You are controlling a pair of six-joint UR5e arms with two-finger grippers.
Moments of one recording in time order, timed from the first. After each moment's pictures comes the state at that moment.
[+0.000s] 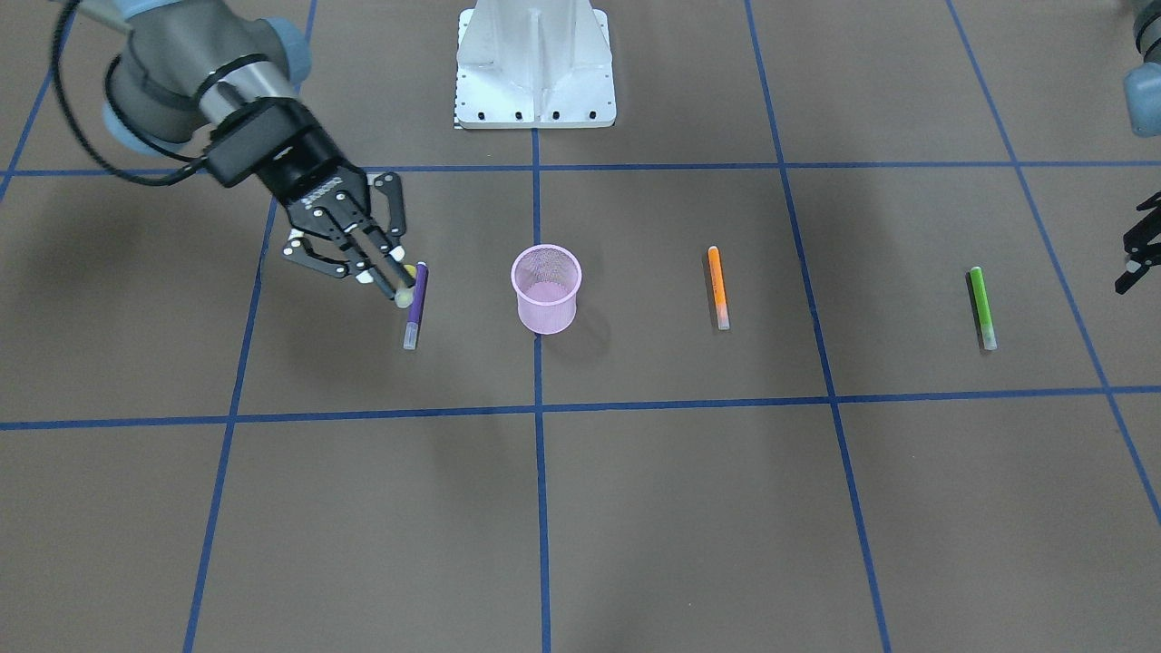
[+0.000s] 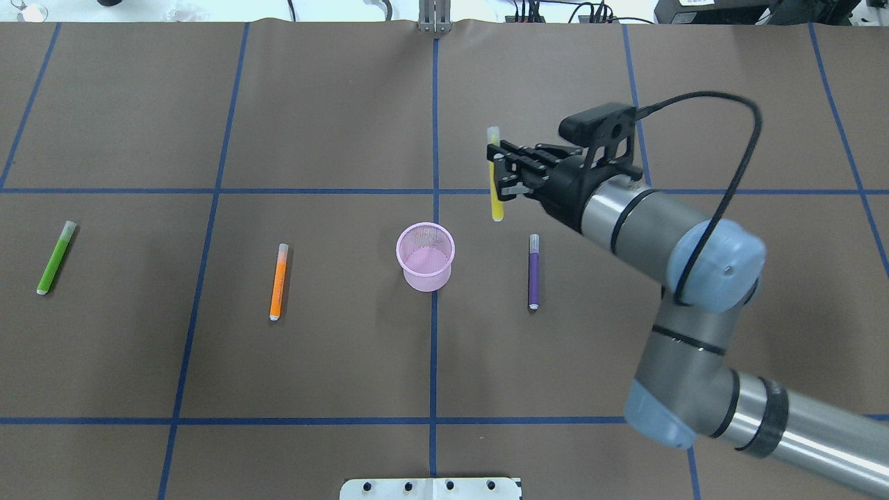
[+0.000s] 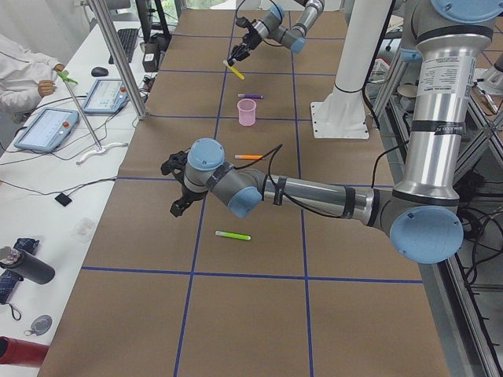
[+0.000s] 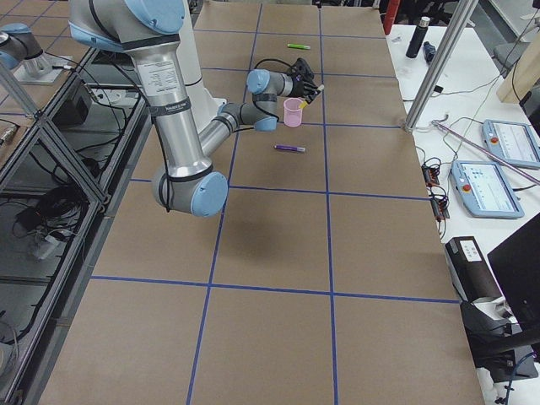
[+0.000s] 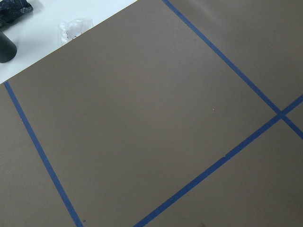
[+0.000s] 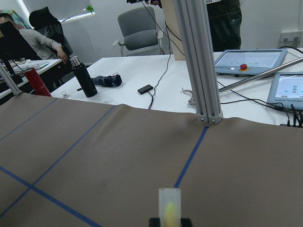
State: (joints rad) left arm -1.39 -1.63 -1.64 -2.15 -2.34 0.01; right arm 0.45 -1.17 1.79 -0.57 1.22 0.87
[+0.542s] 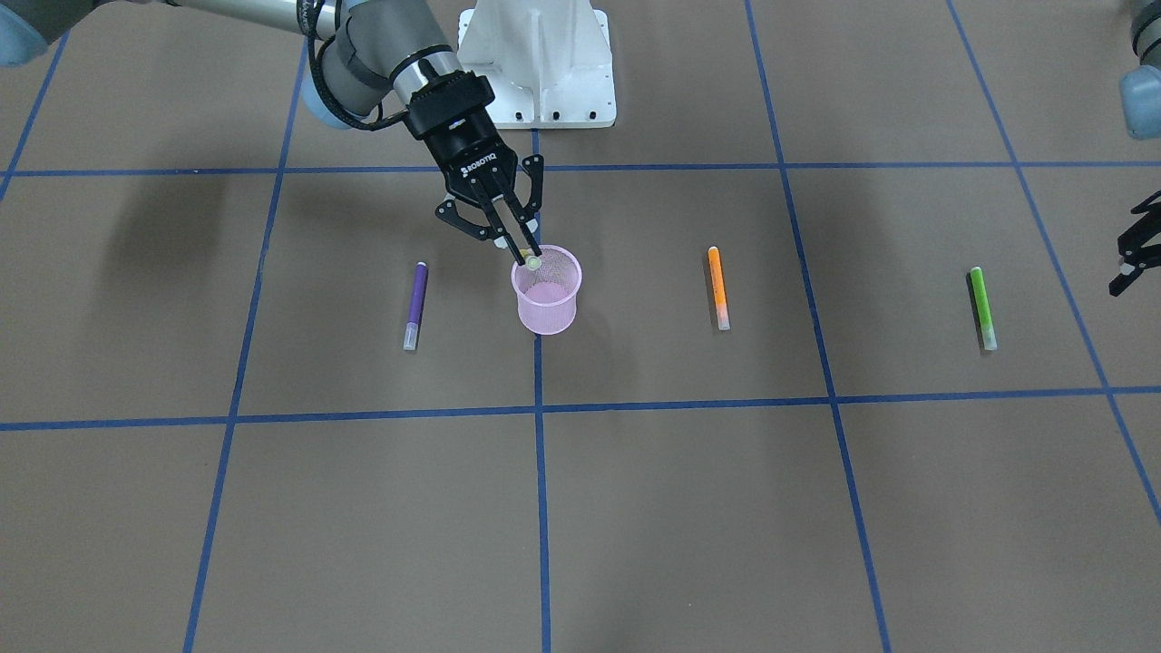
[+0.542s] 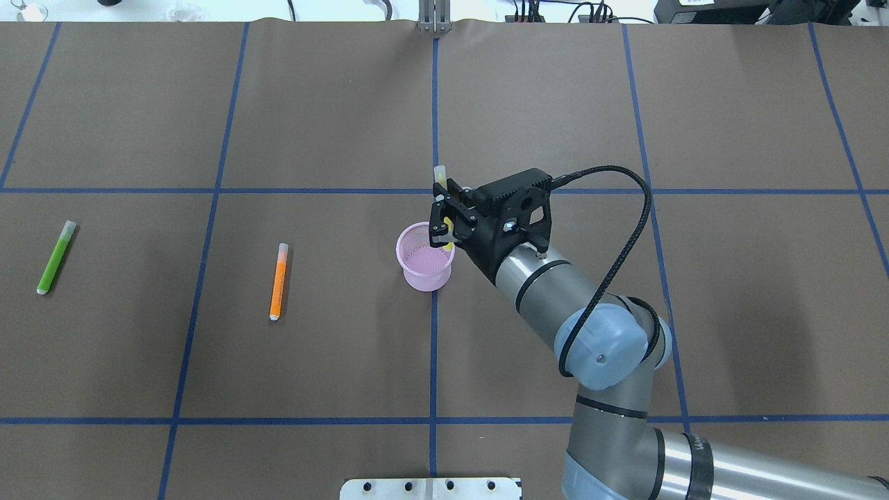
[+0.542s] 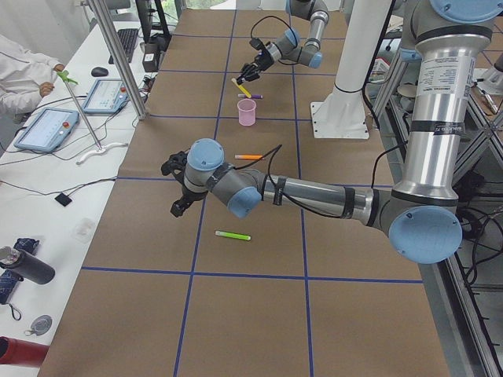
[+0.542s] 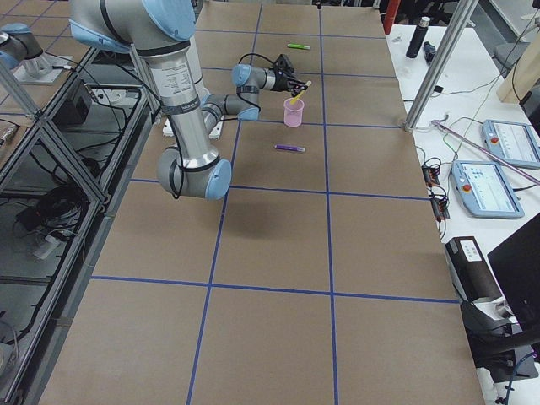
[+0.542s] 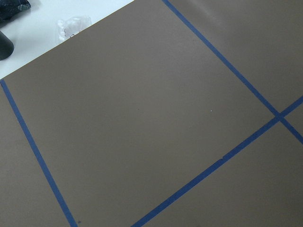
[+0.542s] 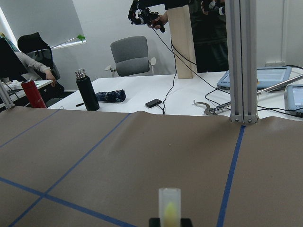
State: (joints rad) left arm -1.39 -1.64 -1.64 -2.15 -2.34 0.00; right arm 0.29 -1.05 1.70 -0.65 0.95 0.83
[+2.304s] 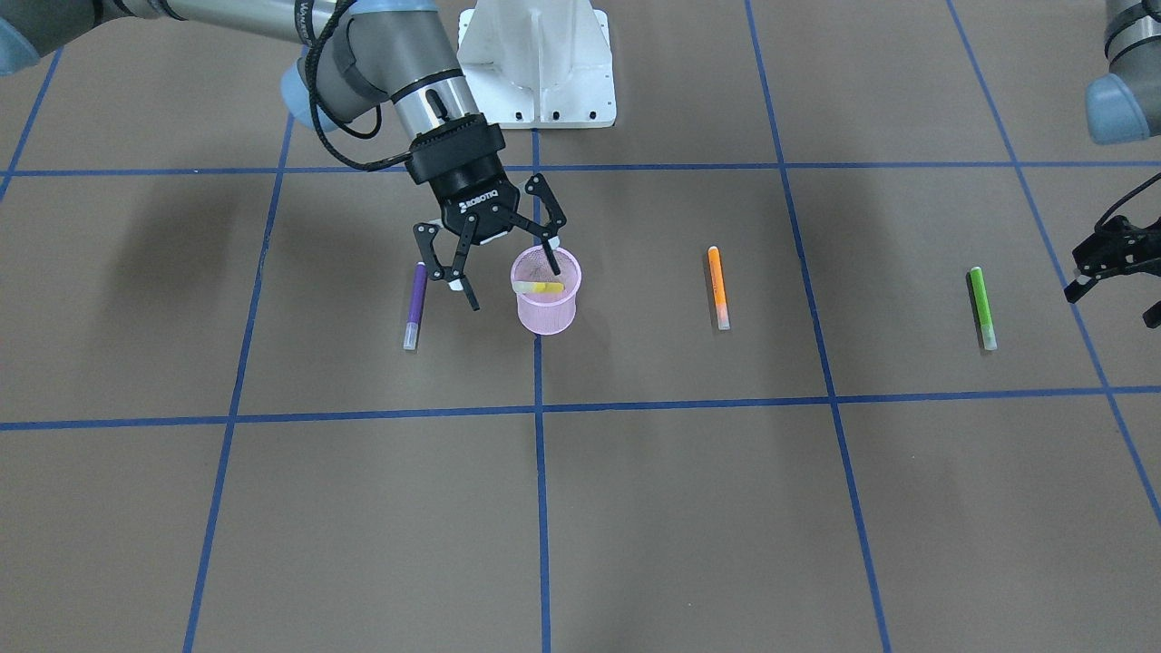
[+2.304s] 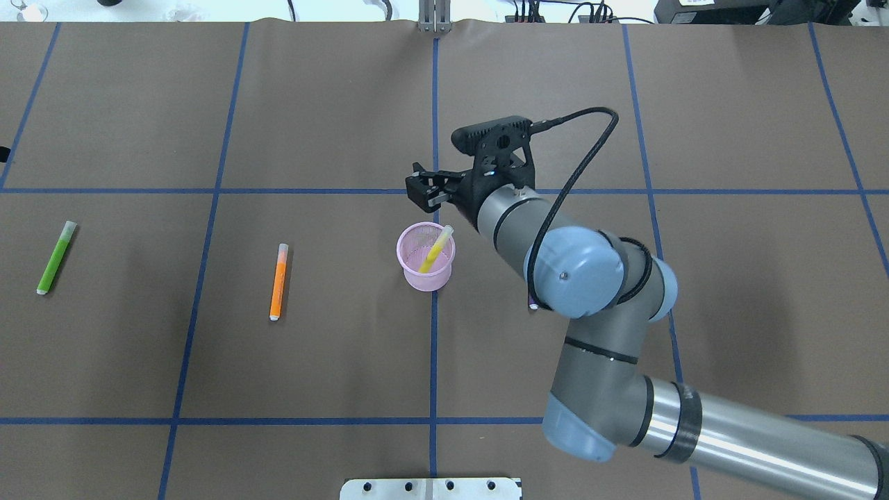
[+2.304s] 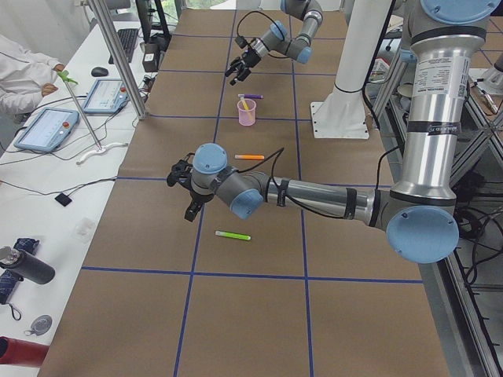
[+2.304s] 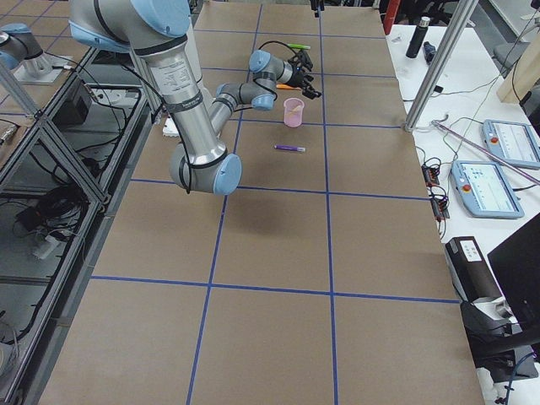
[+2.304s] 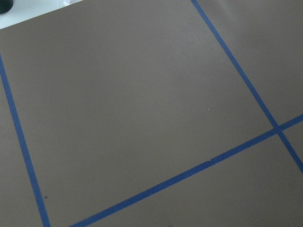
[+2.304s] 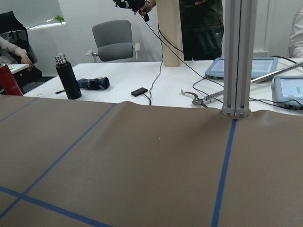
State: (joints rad) left arm -1.30 -1.60 -1.63 -2.16 -2.30 -0.34; right arm 0.48 -0.99 1.74 -0.98 1.24 0.95
